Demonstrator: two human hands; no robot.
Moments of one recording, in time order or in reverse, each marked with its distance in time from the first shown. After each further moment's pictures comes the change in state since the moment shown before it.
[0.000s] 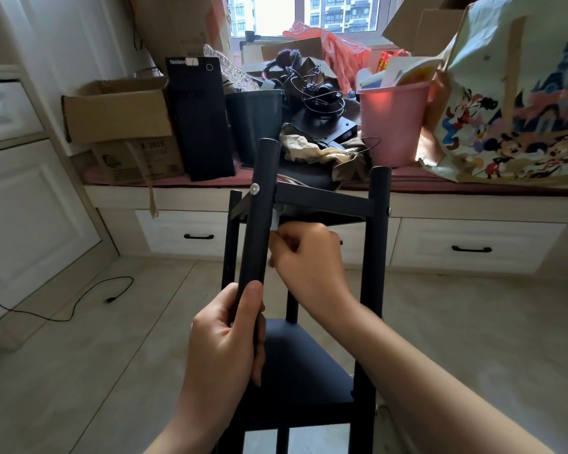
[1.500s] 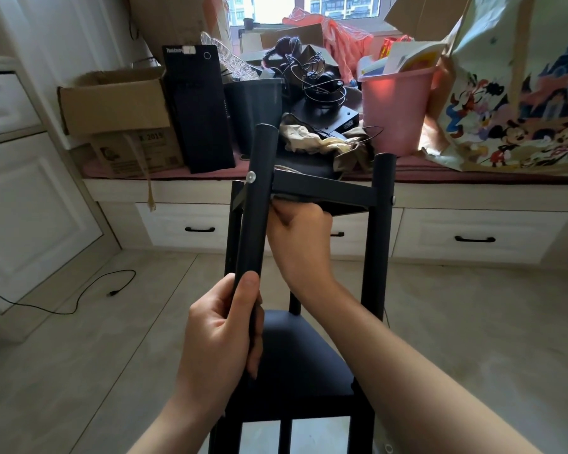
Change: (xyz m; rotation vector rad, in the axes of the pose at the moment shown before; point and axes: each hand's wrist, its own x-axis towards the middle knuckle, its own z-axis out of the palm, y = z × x) left_hand 0.000 0.004 -0.003 -0.040 -0.046 -0.015; right_hand 0.018 0.008 0.021 0.063 0.160 -0.129
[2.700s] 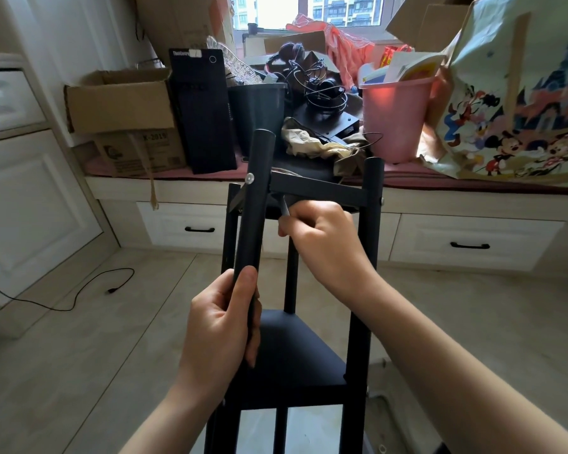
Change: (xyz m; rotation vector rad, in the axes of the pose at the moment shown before) left_hand 0.003 -0.004 -0.007 -0.020 -0.004 0.011; right_hand -0.004 -0.028 -0.046 -0.056 -0.259 0.154
